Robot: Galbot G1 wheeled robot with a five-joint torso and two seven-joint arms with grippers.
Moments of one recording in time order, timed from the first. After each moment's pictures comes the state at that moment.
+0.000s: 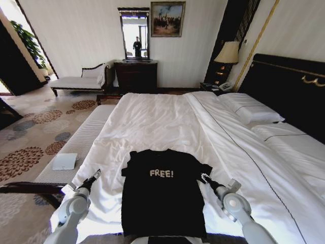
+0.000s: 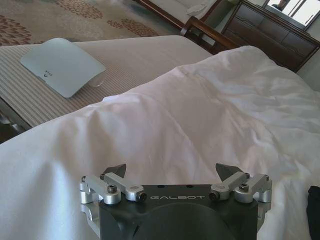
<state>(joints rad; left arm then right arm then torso) 1.45 -1.23 -0.75 -1.84 -1.01 0.33 -0.38 -1.47 1.05 0.53 1.89 1.30 -0.31 0.47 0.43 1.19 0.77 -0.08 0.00</state>
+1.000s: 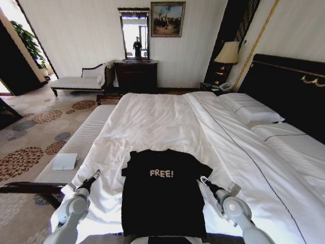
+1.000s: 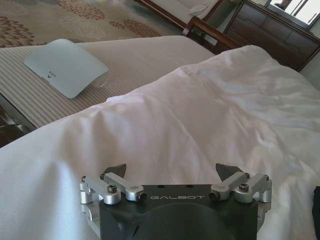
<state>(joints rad) 1.46 -1.23 -0.76 -1.84 -1.00 0.33 -0.38 -1.51 1.06 0.53 1.93 1.28 -0.31 0.48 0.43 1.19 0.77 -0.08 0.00</state>
